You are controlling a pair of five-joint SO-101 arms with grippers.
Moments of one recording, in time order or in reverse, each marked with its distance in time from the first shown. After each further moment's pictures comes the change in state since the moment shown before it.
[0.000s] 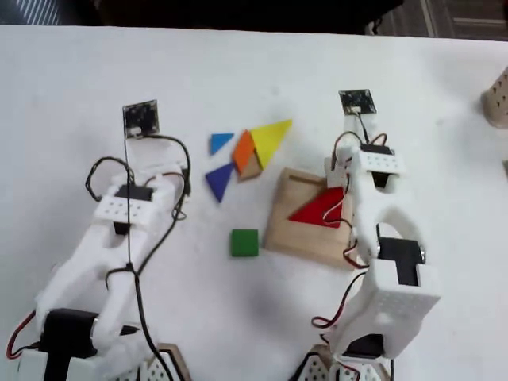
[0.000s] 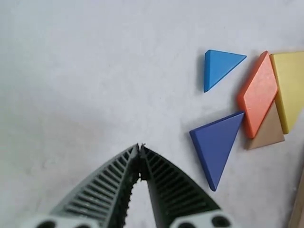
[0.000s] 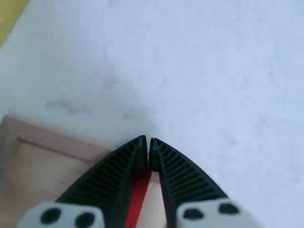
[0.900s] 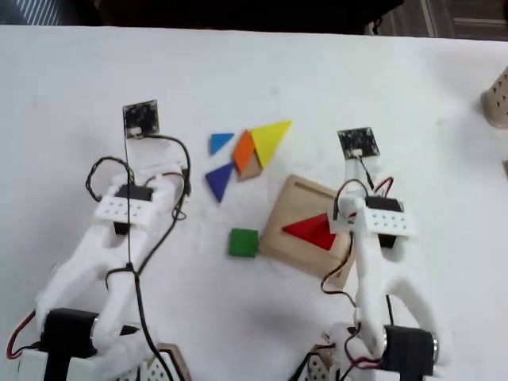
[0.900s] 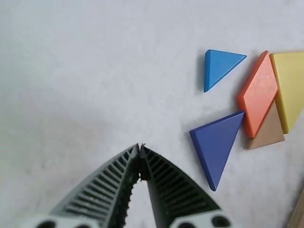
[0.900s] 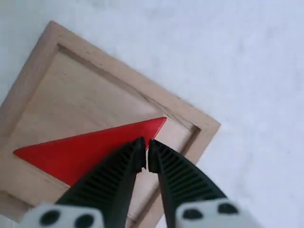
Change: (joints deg) left arm 0.0 0.0 0.0 0.0 0.0; right arm -0.9 -34.5 33.6 -0.4 3.5
